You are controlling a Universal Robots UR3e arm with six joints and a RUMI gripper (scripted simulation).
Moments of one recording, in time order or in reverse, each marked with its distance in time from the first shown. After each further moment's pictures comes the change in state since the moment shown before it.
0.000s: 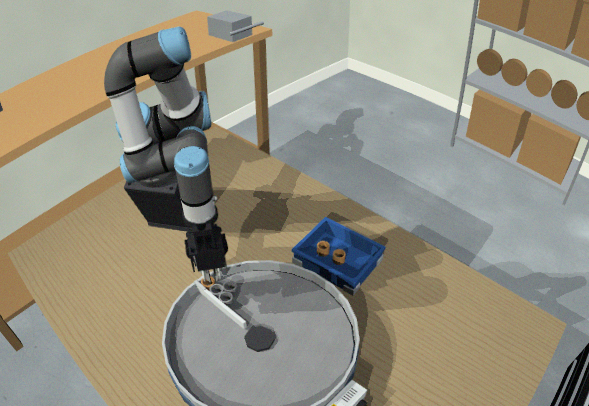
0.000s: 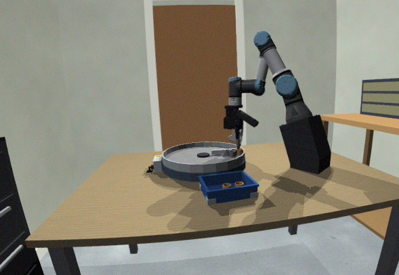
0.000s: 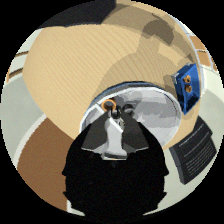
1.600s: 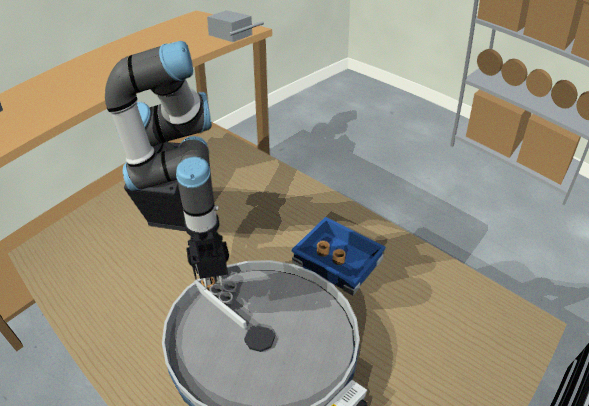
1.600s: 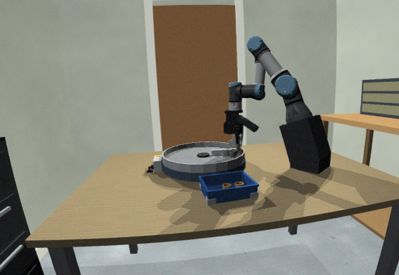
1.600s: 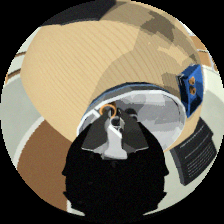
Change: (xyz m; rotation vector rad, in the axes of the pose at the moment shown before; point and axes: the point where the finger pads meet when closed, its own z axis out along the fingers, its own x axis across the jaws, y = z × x) arm 0.000 0.000 0.024 0.000 0.000 0.000
